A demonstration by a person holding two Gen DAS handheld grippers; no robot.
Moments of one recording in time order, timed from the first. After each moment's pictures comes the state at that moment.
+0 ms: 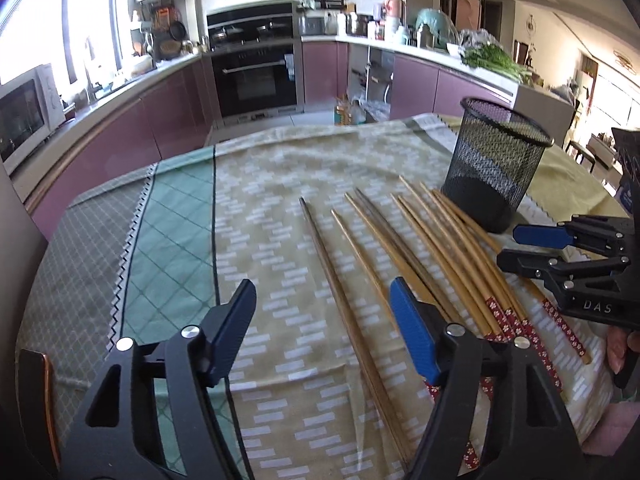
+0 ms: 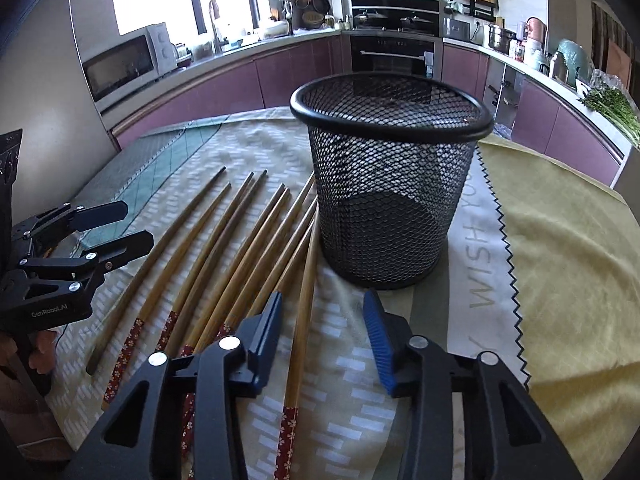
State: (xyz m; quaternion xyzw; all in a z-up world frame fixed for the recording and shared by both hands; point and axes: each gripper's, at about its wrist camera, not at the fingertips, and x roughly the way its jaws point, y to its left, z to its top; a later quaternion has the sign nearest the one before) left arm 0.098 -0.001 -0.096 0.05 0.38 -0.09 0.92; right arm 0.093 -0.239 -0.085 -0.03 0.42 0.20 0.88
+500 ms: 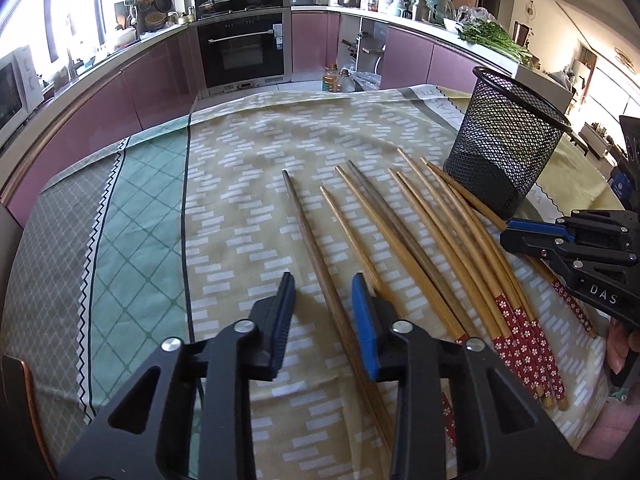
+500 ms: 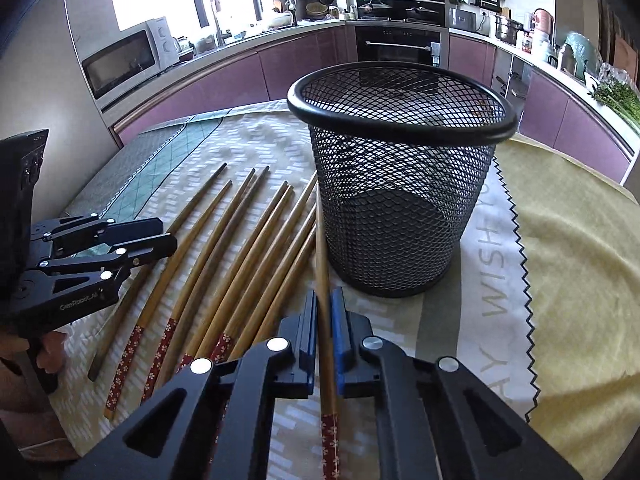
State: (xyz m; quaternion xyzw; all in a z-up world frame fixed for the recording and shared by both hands) left arm 0.123 -0.010 -0.113 0.03 0.43 -0.11 0.89; right arm 0.109 -0.237 -0.089 -0.03 0.43 0.21 0.88
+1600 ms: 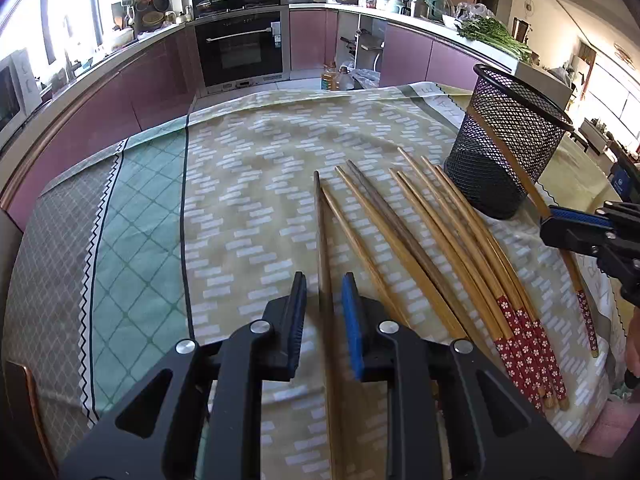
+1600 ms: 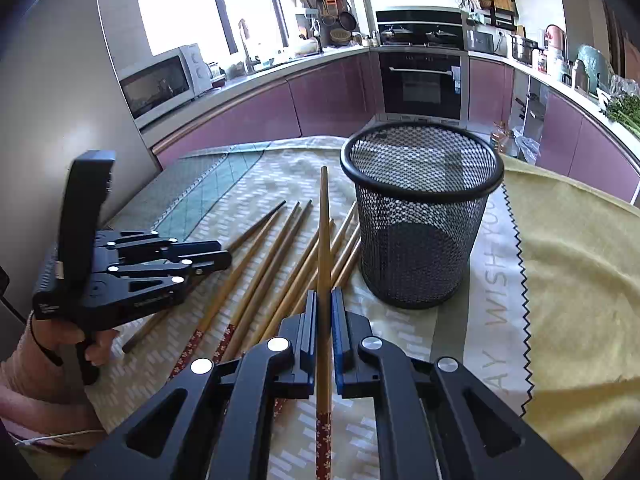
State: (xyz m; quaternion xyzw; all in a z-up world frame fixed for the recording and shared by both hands) left arm 0.124 -0.009 -0.110 0.04 0.43 -0.11 0.89; right arm 0.085 -0.247 -0.056 0.00 0.39 0.26 0.88
